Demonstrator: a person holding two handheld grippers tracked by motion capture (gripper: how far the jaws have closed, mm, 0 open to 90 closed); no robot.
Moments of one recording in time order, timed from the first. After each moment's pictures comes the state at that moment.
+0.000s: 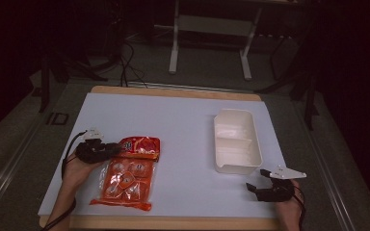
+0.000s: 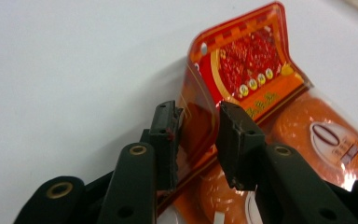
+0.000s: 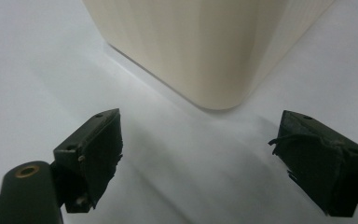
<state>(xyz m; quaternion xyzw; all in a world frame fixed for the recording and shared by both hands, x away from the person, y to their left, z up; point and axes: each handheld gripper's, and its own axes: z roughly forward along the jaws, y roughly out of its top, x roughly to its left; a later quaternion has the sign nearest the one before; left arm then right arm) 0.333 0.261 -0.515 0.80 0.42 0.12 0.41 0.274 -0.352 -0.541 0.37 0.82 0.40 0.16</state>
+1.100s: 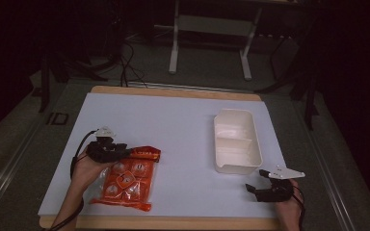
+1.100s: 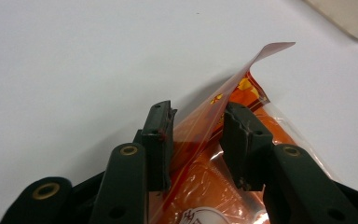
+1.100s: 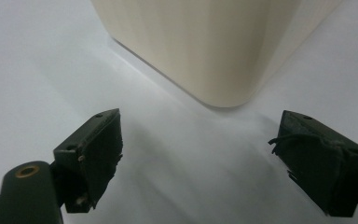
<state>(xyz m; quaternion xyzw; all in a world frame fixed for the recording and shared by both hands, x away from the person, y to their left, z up) 0.332 0.220 -0.499 0.82 0.41 0.09 0.39 0.274 -0.351 -0.541 0.37 0.83 0.40 0.15</state>
